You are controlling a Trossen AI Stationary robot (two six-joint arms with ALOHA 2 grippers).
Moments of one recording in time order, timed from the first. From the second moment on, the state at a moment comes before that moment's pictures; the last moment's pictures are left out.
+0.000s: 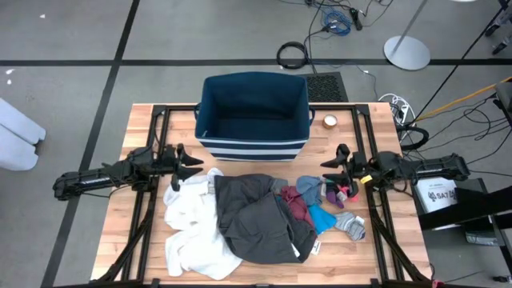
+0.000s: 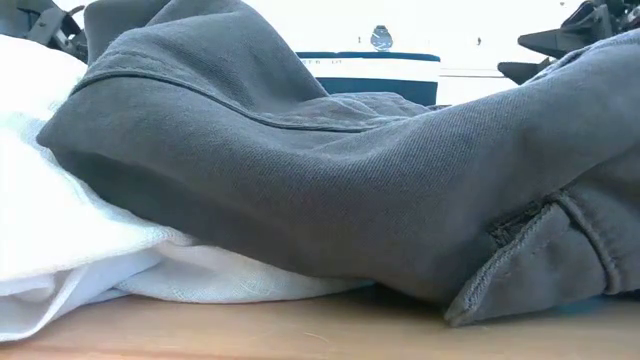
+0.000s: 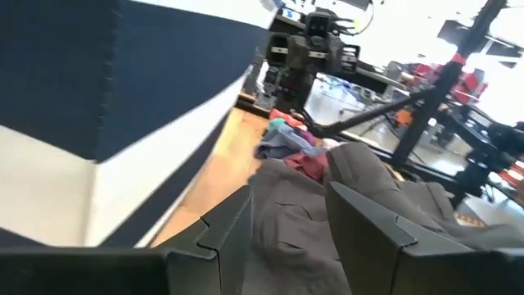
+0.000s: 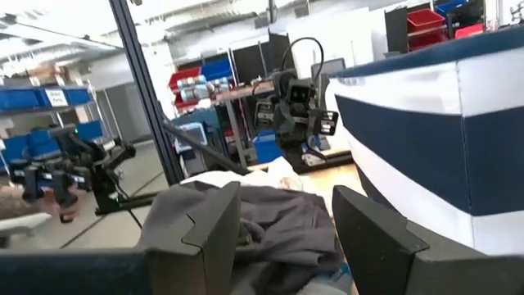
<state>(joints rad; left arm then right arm) 0.21 0.07 0.03 -0.01 0.17 -0.33 0.07 0.13 0.02 0.25 0.03 0.25</state>
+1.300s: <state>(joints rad) -0.11 0.56 0.39 0.36 -0.05 -0.12 0.07 0.51 0.57 0.10 -0.01 0.20</state>
